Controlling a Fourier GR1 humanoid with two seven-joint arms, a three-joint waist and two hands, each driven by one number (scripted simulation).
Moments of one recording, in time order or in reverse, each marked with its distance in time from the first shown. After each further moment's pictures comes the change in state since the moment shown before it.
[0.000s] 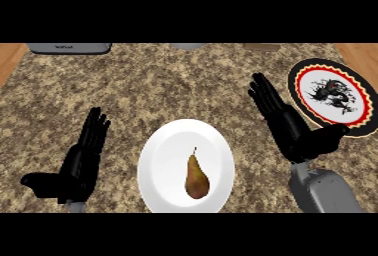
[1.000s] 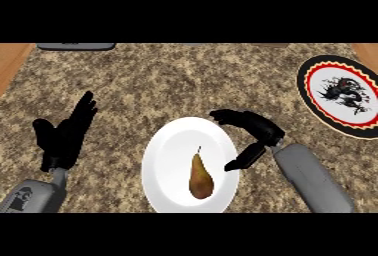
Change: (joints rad) left arm -0.187 0.127 0.087 0.237 -0.014 -0.141 0.168; right arm -0.242 -0.059 0.163 0.593 0.143 0.450 -0.175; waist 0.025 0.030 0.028
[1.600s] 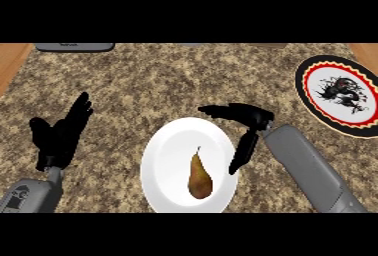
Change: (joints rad) left arm 0.001 -0.017 0.065 0.053 -0.030 -0.069 -0.014; right arm -0.151 0.013 0.028 0.033 0.116 0.196 0.124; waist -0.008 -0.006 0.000
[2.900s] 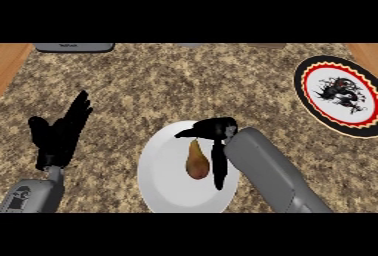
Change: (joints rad) left arm 0.007 -0.074 0.094 -0.018 -0.097 -0.060 0.033; right arm -0.081 0.184 0.076 0.070 0.360 0.209 0.157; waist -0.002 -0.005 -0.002
